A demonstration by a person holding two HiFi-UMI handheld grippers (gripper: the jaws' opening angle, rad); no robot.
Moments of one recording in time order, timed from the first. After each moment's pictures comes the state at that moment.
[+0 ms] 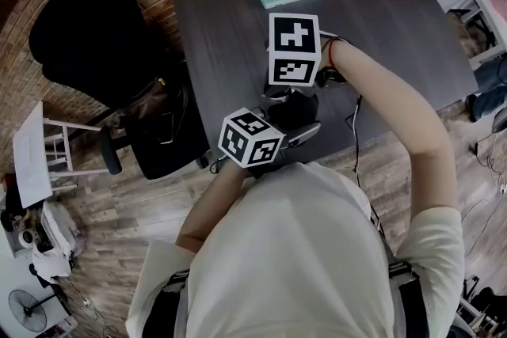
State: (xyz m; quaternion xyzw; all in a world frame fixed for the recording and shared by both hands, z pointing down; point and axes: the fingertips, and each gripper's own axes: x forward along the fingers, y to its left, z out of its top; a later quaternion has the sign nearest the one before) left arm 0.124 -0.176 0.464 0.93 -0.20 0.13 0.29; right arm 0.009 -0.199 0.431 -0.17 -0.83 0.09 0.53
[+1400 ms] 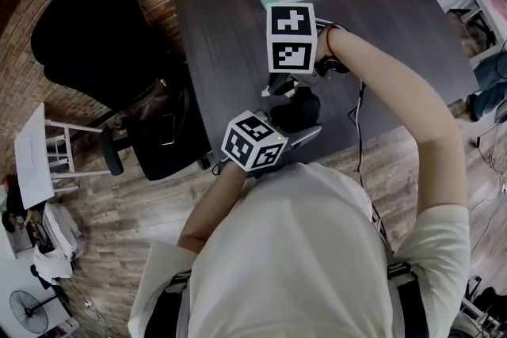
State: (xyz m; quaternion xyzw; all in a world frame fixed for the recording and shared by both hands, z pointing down) left arm 0.127 -0.169 0.470 0.94 -0.20 0.15 0.25; right arm 0.018 -0.202 0.433 -0.19 -0.81 0.14 0.54
